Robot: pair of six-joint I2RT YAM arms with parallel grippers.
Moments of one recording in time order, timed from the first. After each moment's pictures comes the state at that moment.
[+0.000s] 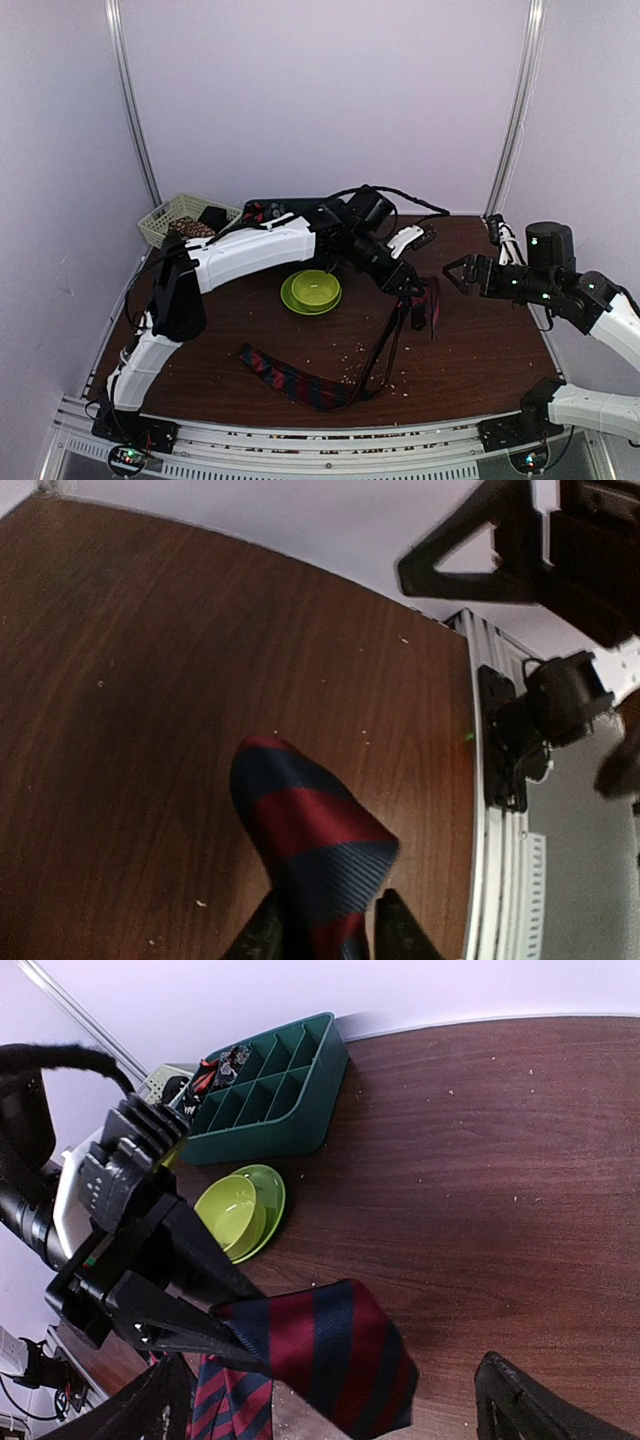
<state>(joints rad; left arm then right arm) -1.01 2.39 2.31 -0.65 0.57 -0.02 0.47 0.75 0.72 -0.46 -0.11 0.48</state>
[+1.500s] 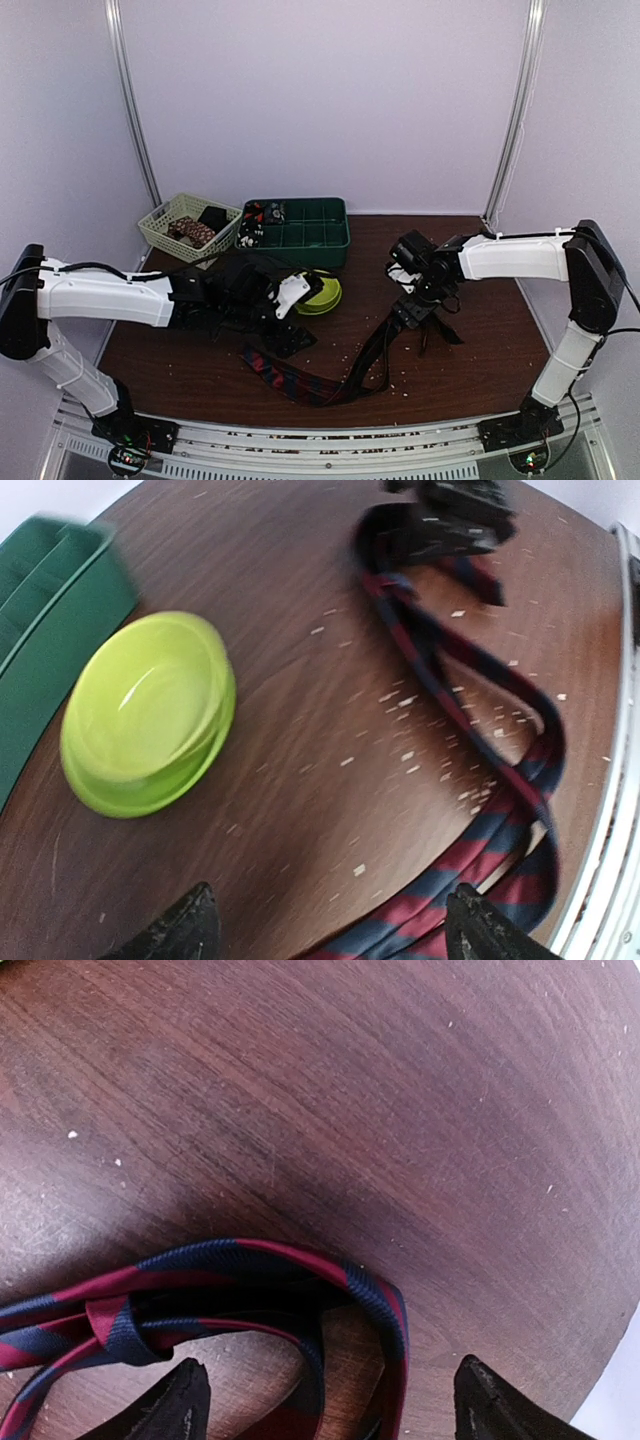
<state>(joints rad) -1.03 1.48 0.92 -0.20 0.01 0.00 0.69 1.71 1.12 -0.67 0.29 -0.01</state>
